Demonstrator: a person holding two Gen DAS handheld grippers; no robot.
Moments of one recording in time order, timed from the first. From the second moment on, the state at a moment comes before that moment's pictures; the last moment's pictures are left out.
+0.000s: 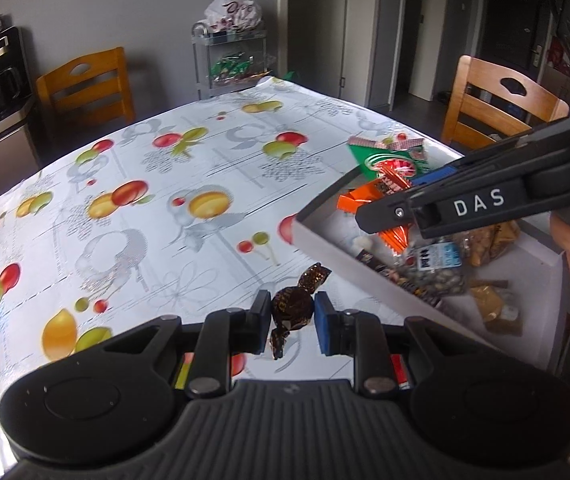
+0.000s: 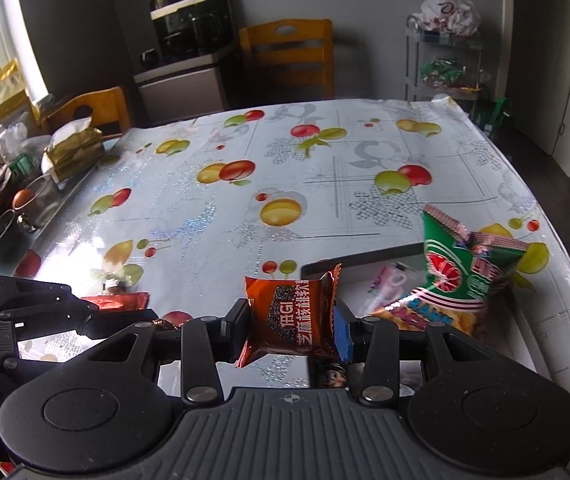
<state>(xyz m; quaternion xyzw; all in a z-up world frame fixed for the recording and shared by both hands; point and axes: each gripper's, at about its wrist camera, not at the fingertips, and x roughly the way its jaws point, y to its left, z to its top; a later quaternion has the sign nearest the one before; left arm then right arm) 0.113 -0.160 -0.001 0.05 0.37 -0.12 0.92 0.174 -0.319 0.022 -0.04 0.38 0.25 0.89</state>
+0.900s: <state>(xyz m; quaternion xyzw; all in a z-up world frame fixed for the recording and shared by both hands) 0.157 -0.260 -0.006 0.07 0.36 -0.20 0.91 0.185 -0.422 0.015 0.00 0.39 0.17 0.91</state>
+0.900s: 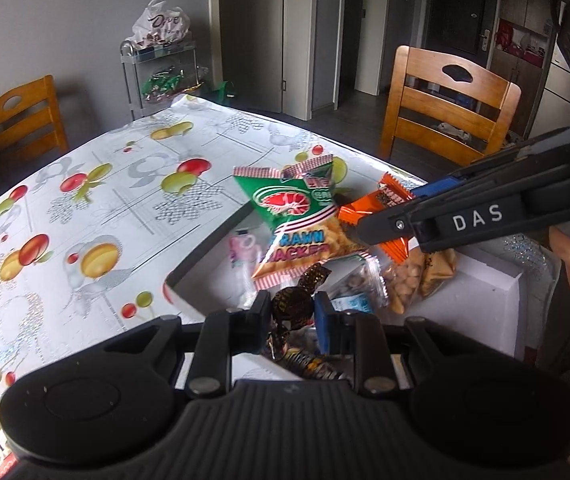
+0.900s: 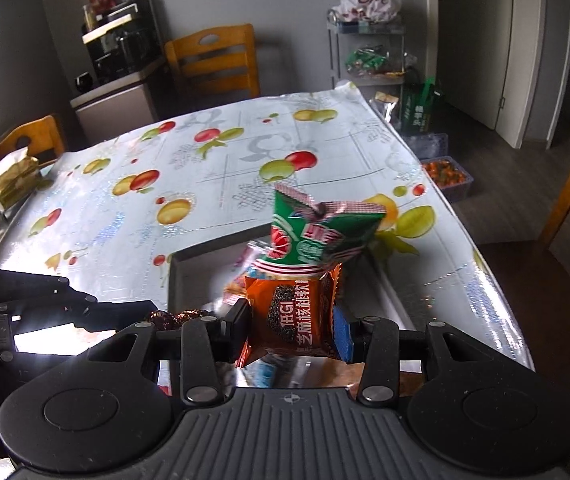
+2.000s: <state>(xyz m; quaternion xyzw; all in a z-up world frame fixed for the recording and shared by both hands) 0.185 -0.278 -0.036 0.06 0.41 -0.20 0.89 0.205 -0.428 -0.012 -0.01 0.43 0.19 0.88</state>
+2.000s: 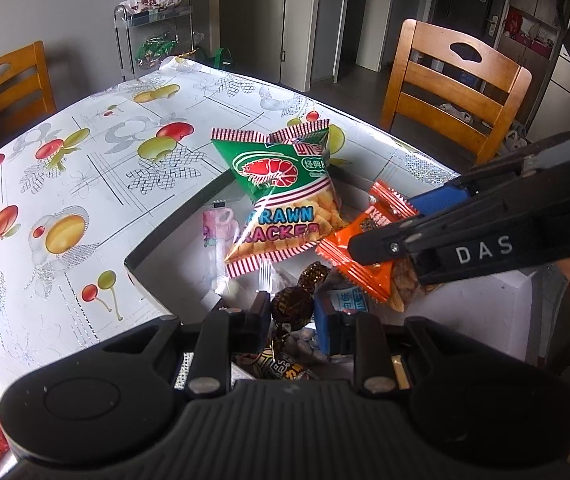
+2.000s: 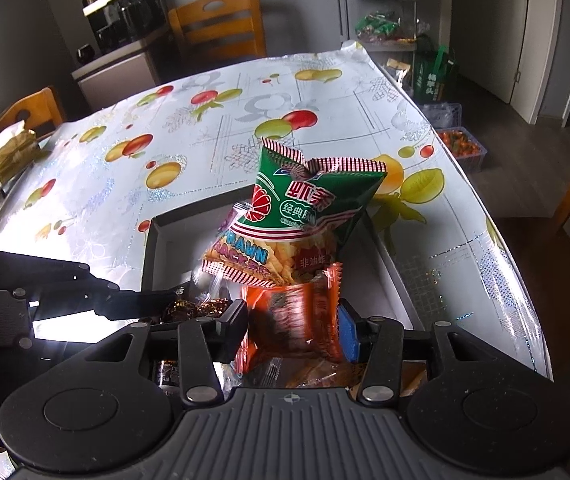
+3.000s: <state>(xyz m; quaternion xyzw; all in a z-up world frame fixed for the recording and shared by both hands) 0.171 -0.252 -0.023 0.05 0.39 -0.18 0.90 0.203 -0.412 0.007 -0.01 0.40 0.19 0.89</state>
